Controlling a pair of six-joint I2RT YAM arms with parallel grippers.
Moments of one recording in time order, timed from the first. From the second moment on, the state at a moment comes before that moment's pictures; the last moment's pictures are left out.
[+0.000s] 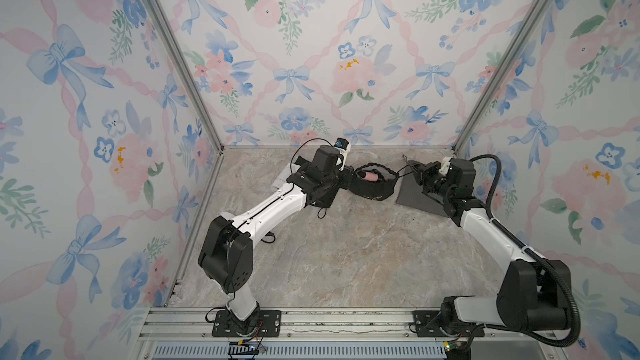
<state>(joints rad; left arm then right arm) -0.63 1.71 1.45 -0.25 0.07 -0.22 0.05 1.53 1.11 0.10 -0.34 1.28</state>
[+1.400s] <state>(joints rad) -0.41 1.80 1.57 -0.42 0.01 -0.08 -0.29 1.57 1.00 0.29 -0.49 1.46</state>
